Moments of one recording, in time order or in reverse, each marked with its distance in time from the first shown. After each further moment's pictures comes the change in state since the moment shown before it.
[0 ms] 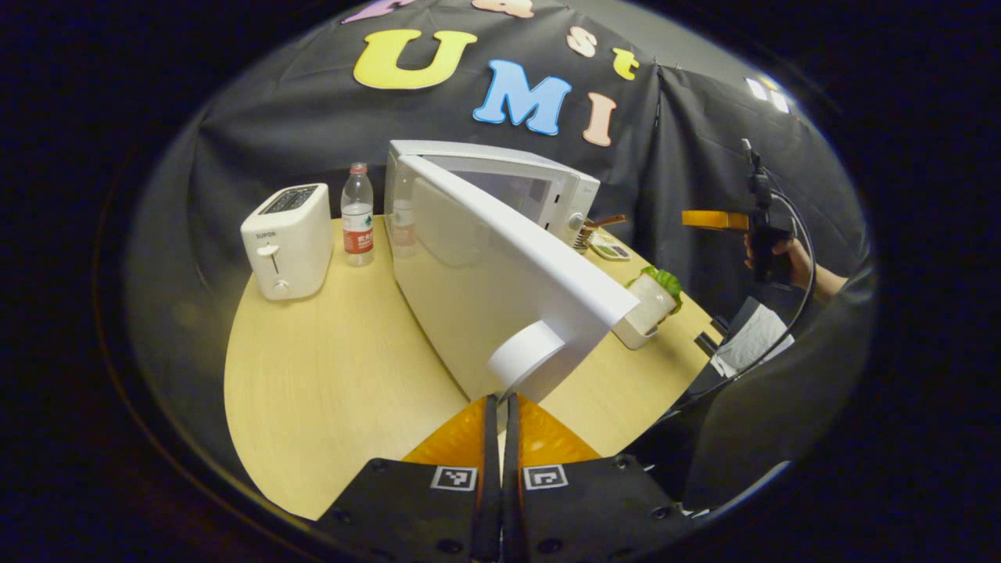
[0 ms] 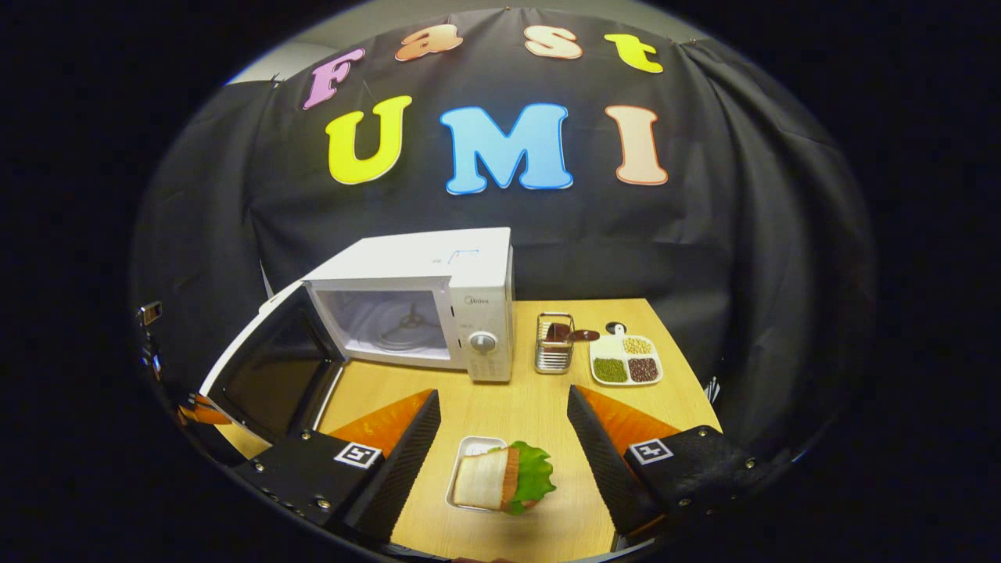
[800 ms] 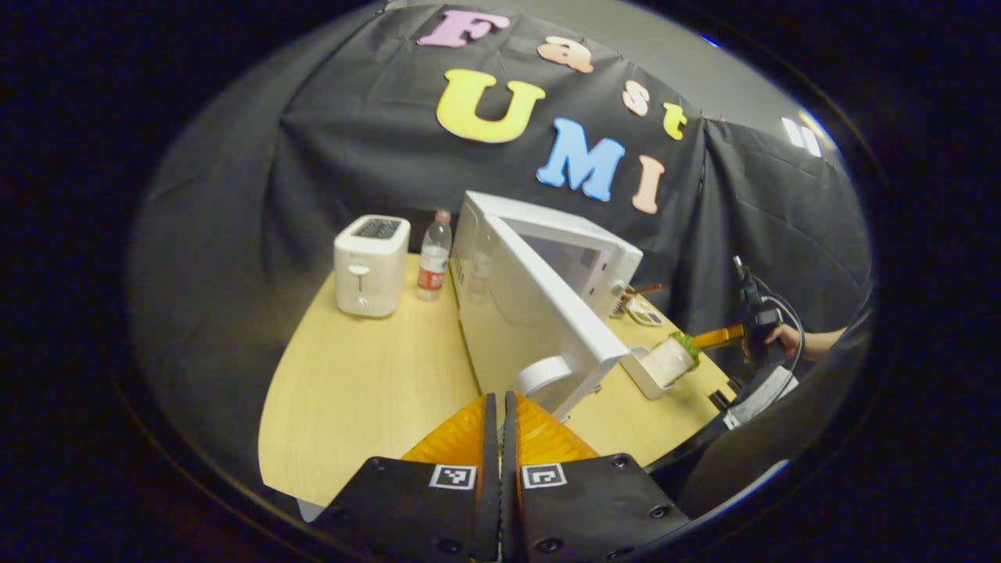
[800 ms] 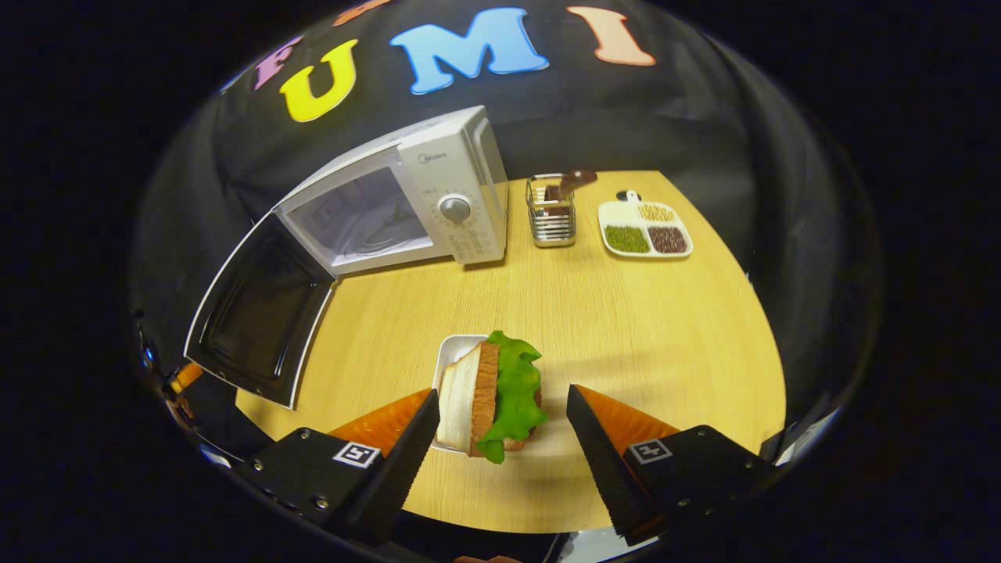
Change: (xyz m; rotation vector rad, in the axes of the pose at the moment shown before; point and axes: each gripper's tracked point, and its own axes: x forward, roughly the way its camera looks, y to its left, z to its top) left arm -0.092 0.034 0.042 -0.116 -0.317 0.227; right arm 0.027 -0.018 -0.131 0.237 0.397 0.137
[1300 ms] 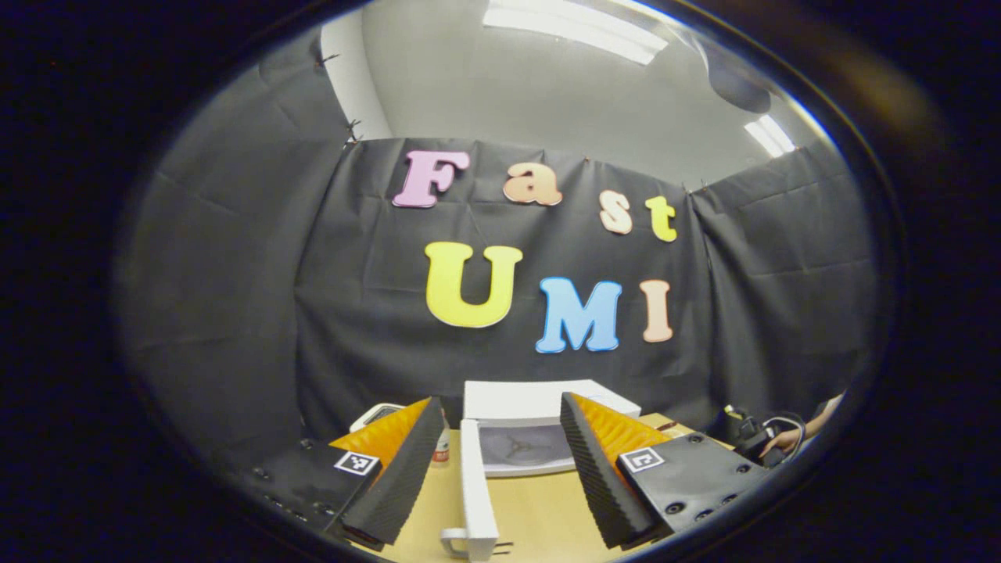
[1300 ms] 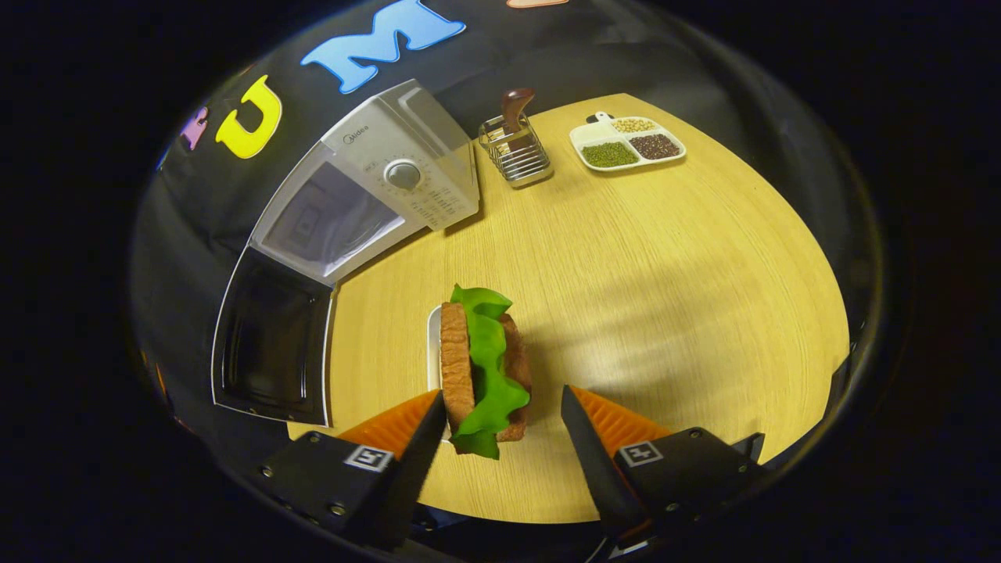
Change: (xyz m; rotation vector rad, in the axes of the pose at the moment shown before) left arm -0.031 -0.161 0.204 0.147 -0.533 0.105; right arm 0.027 0.000 -0.026 0.219 0.108 0.082
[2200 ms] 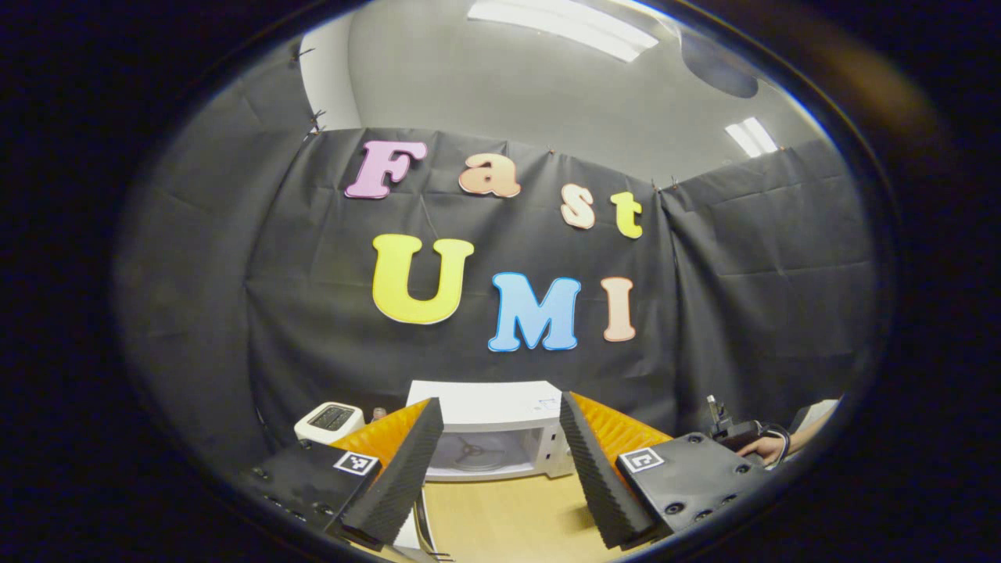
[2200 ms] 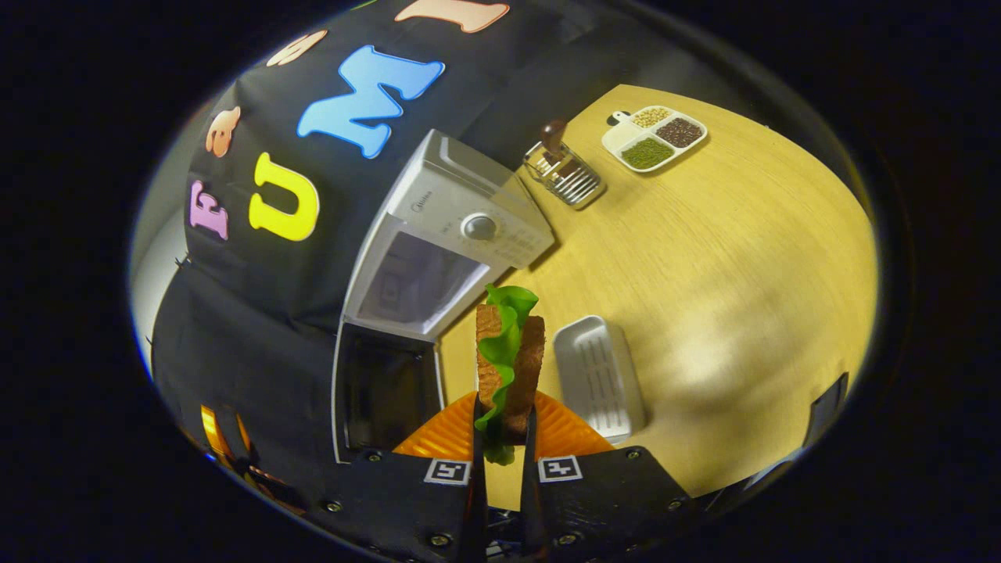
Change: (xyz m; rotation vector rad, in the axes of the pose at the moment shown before) left arm 0.033 -0.063 -0.010 0.000 0.032 -0.093; right arm -0.036 0.112 0.050 0.280 -0.154 0.380
